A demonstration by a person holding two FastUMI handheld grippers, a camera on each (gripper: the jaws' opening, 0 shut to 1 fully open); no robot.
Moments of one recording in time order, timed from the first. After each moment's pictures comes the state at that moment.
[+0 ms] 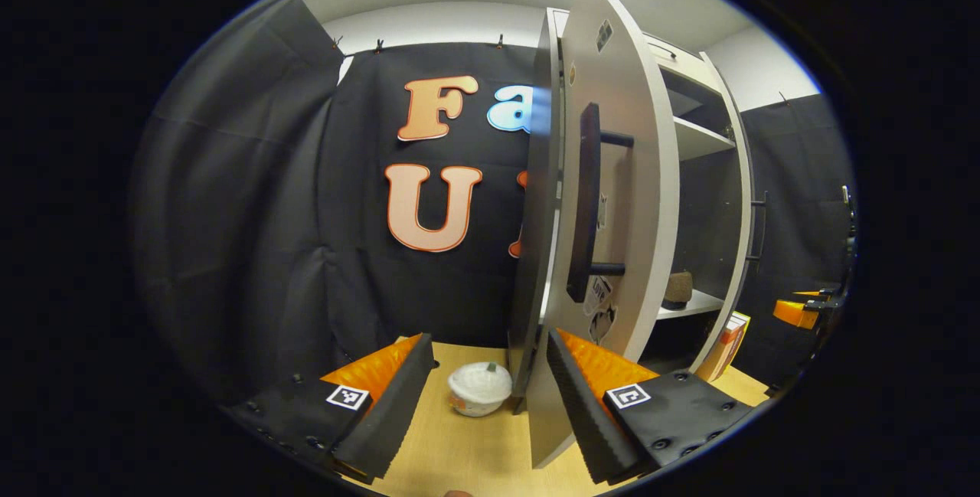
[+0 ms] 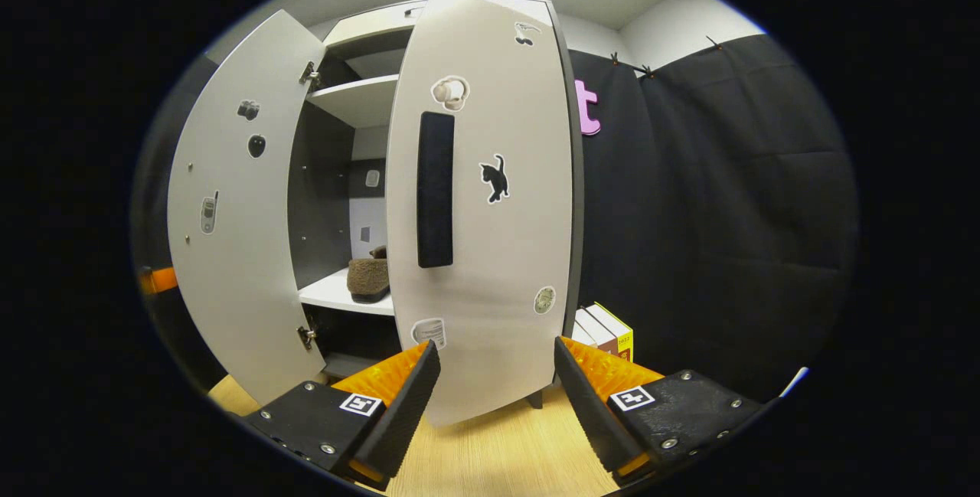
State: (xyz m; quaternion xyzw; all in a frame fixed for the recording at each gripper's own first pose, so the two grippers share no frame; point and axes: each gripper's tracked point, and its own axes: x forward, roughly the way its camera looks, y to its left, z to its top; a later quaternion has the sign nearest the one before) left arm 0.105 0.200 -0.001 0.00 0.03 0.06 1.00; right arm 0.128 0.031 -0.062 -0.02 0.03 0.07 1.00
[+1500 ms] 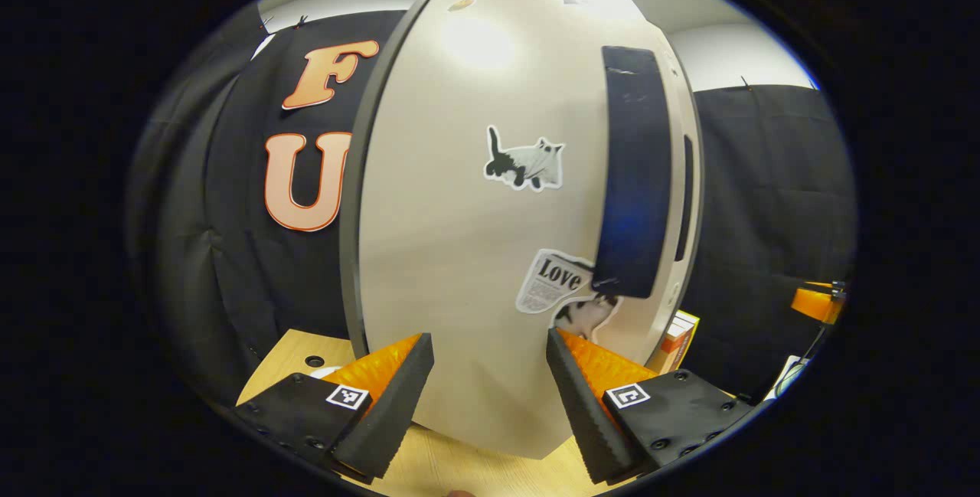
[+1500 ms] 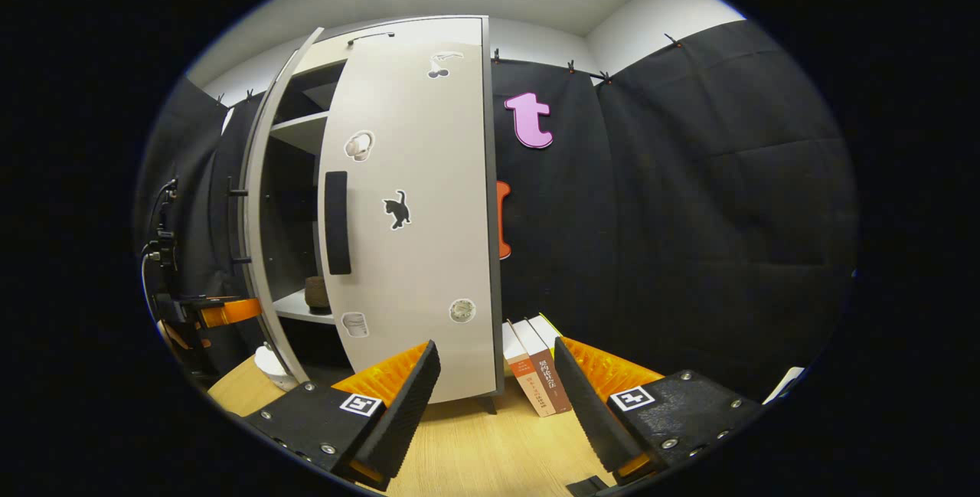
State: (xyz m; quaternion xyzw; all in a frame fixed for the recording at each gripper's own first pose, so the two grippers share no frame) left arm 0.252 0.030 -0.054 0.01 0.07 -0.05 1.00; right arm 0.111 -0.095 -0.045 0.00 0.01 0.03 1.00
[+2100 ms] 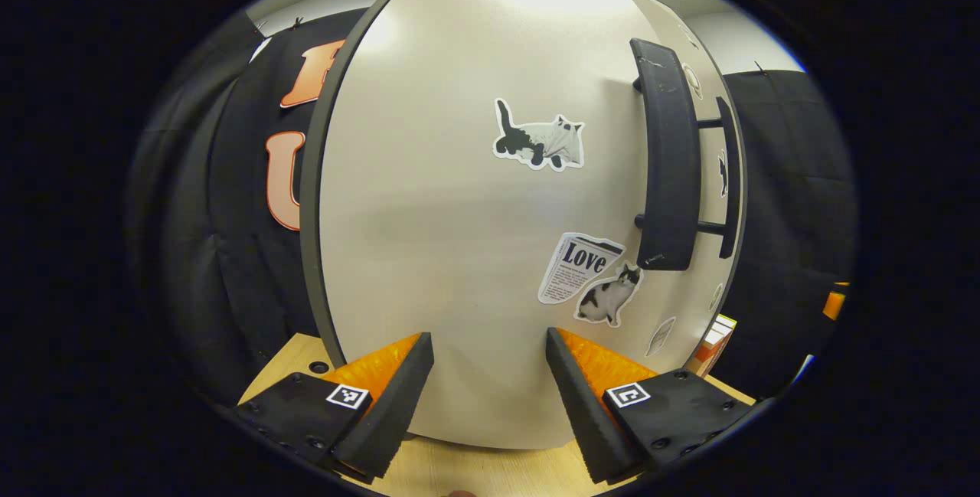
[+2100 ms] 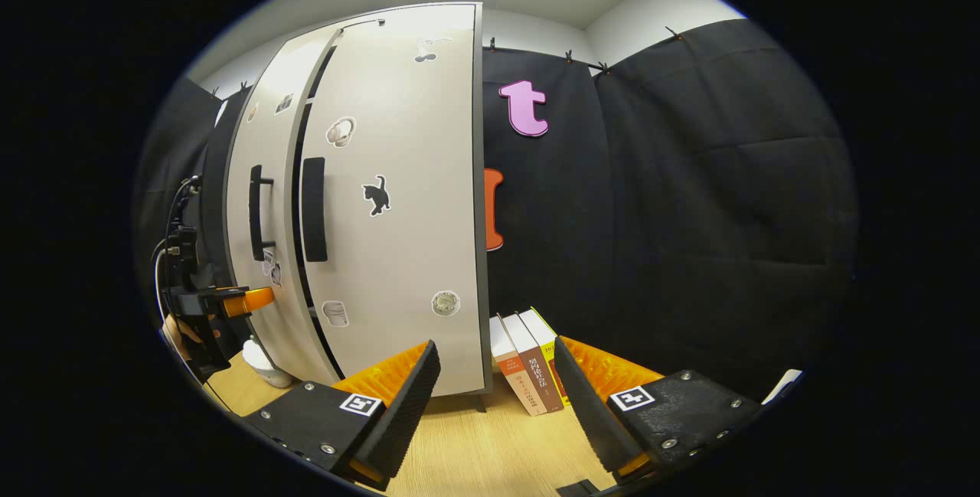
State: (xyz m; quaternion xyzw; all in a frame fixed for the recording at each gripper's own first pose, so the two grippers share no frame) left arm 0.291 0.013 -0.064 0.02 0.07 -0.02 1.00; right arm 0.135 -0.109 -0.050 0.00 0.02 0.03 1.00
